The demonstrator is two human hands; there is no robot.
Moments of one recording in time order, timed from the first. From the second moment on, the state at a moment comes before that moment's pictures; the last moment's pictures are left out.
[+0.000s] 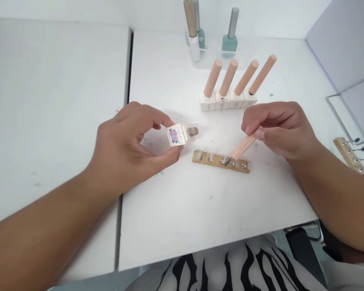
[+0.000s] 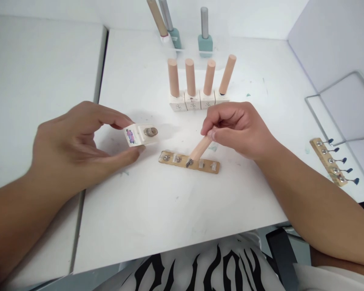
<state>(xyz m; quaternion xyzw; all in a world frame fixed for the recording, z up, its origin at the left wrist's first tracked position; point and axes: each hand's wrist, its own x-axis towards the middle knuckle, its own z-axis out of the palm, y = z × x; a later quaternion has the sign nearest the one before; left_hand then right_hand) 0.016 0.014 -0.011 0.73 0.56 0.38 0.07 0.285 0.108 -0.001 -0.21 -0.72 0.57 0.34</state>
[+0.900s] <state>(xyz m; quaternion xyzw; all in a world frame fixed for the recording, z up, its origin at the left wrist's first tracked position) 0.018 0.014 -0.007 0.73 0.57 0.37 0.08 0.280 0.105 0.003 -0.29 -0.70 0.57 0.31</state>
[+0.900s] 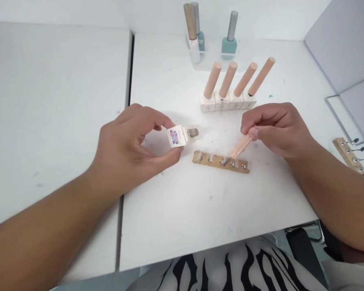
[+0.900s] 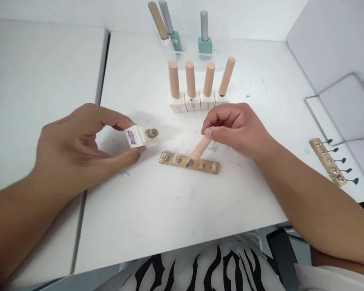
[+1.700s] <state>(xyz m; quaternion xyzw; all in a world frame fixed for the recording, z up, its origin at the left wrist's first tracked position) 0.021 0.013 -0.005 0.73 0.56 0.36 0.10 0.281 0.110 -0.001 -0.28 -0.64 0.58 0.41</state>
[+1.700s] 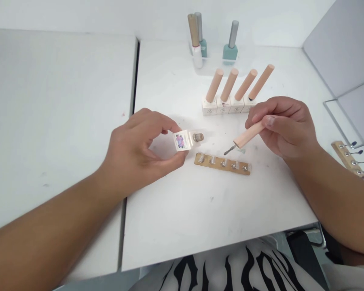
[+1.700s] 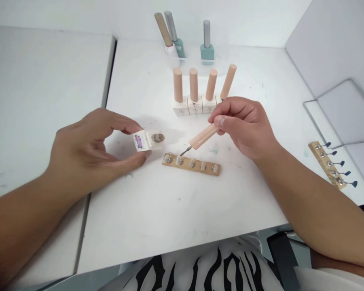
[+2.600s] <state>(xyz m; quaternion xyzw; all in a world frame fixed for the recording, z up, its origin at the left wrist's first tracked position) 0.022 0.017 -0.008 0.78 0.50 0.37 0.07 0.266 0.091 -0.004 -0.32 -0.62 0.49 0.53</state>
